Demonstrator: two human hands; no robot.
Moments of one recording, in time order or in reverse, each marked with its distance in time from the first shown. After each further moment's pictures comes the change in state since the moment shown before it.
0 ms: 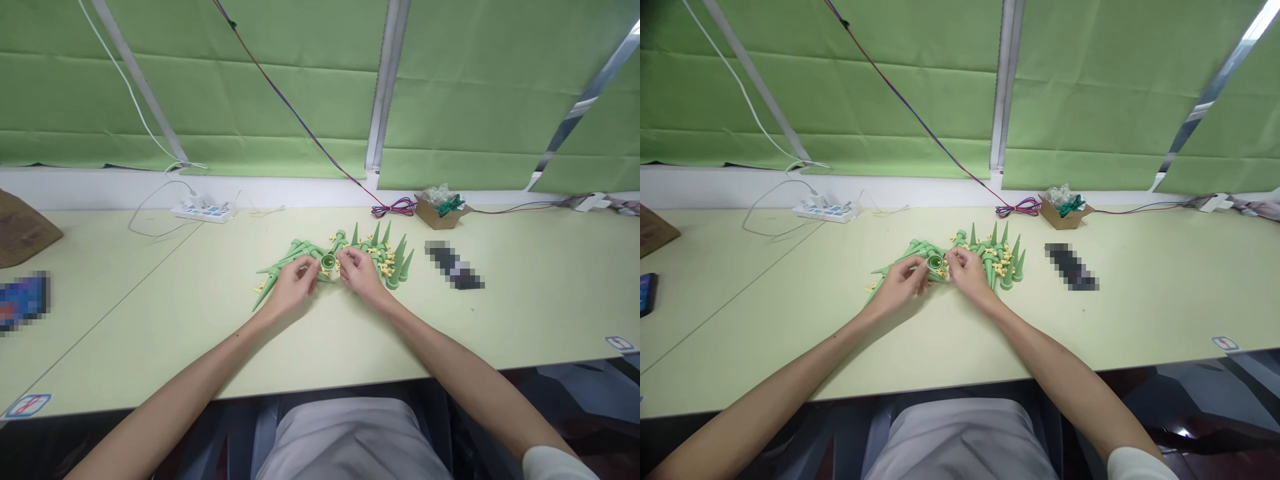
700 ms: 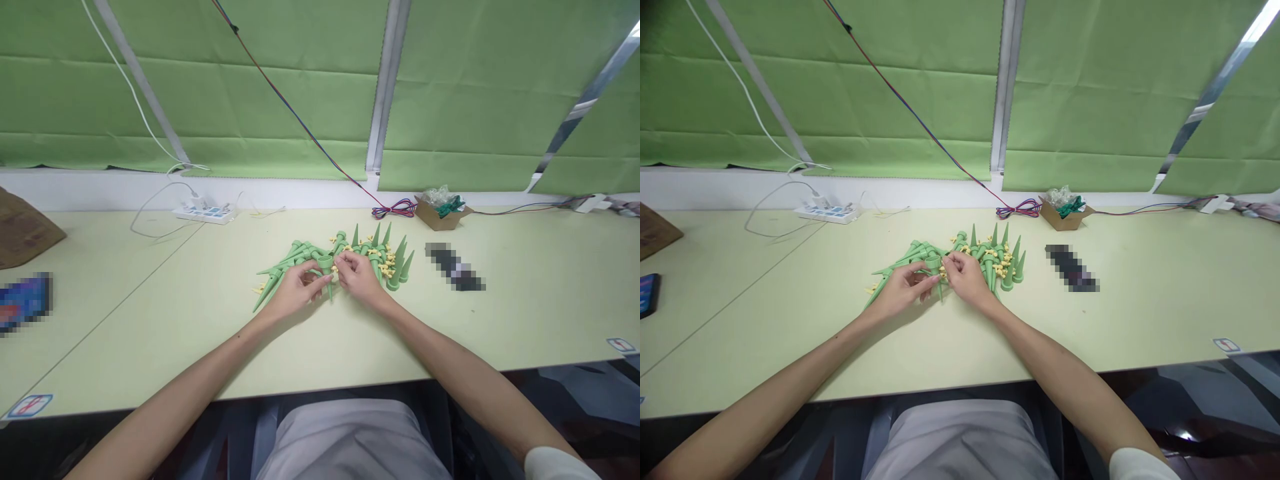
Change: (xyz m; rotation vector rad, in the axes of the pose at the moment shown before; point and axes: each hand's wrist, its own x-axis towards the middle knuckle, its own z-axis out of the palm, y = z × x) left_hand -0.007 0.006 0.000 0.014 -0.113 -0.031; right_hand -0.004 0.000 0.001 -0.075 -0.075 -0.002
